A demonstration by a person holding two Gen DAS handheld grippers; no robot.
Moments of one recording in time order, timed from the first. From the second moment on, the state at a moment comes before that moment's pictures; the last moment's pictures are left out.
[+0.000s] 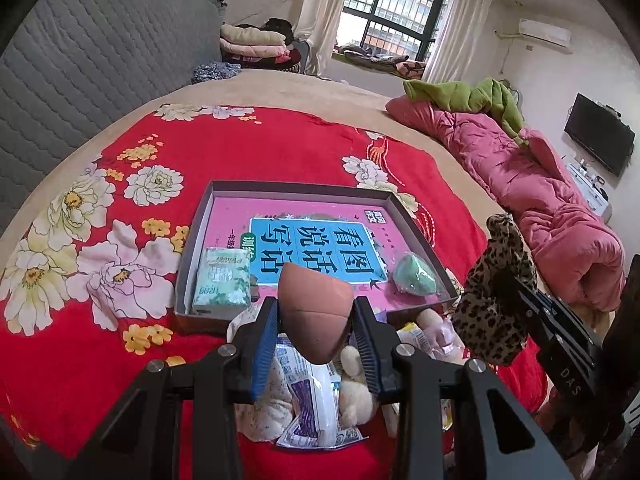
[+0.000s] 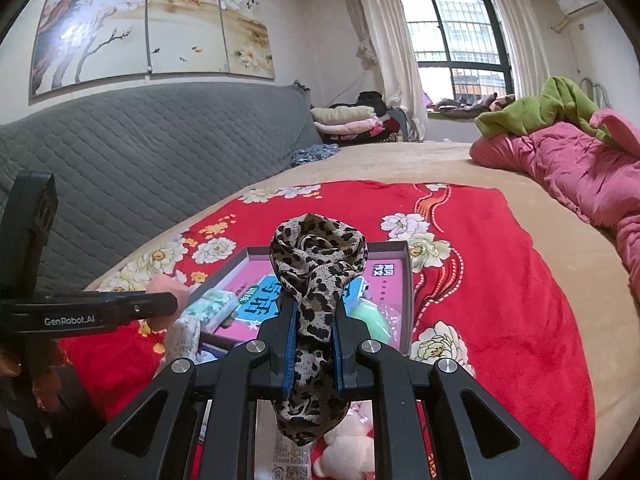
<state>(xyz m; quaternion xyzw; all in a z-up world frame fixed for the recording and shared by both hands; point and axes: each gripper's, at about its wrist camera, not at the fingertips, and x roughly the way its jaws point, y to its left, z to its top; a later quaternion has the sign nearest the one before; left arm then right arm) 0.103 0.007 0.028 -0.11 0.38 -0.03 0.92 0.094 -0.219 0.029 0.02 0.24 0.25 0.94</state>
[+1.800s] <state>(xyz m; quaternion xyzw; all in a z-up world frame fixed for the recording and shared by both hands) 0.180 0.013 0.003 -0.11 0.40 0.01 0.91 0.183 -0.191 0.012 0.04 0.26 0.28 0.92</state>
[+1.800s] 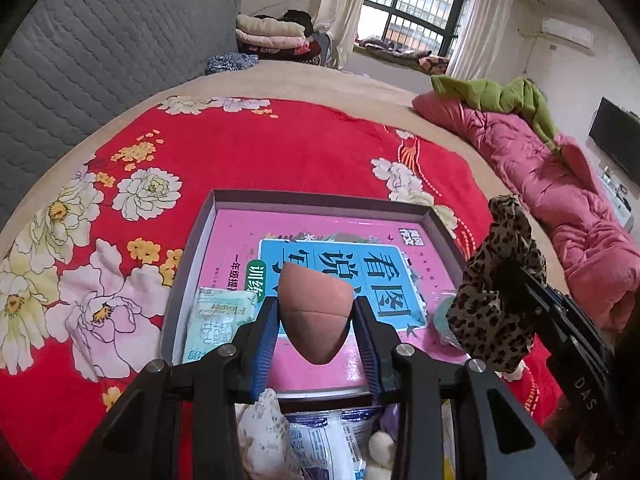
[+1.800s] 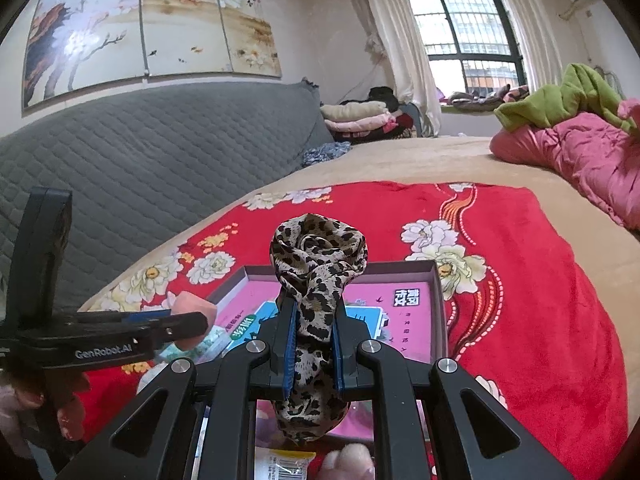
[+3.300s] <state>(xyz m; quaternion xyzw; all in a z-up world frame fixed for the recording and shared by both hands) 0.197 -0.004 -0.042 -0.05 0.47 0.02 0.88 0.201 -0.165 -0.039 -0.03 0.36 0.27 0.89</state>
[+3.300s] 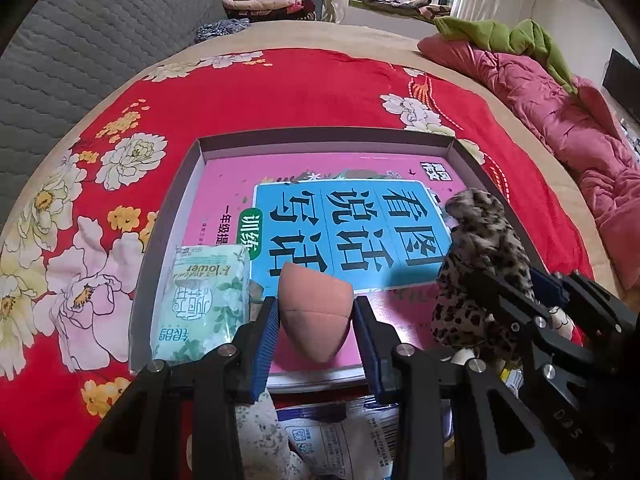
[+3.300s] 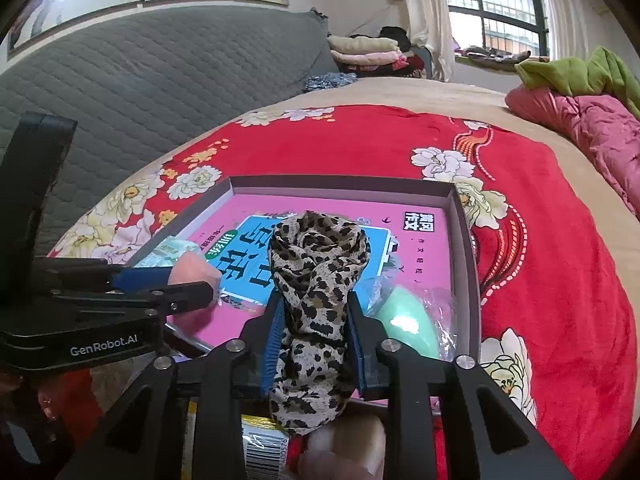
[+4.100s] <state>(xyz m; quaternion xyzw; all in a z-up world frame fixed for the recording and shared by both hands) 0.204 -0.006 -0.050 -0.05 0.49 0.02 0.87 0.199 -0.185 -0.022 0.01 0.33 0.26 0.91</state>
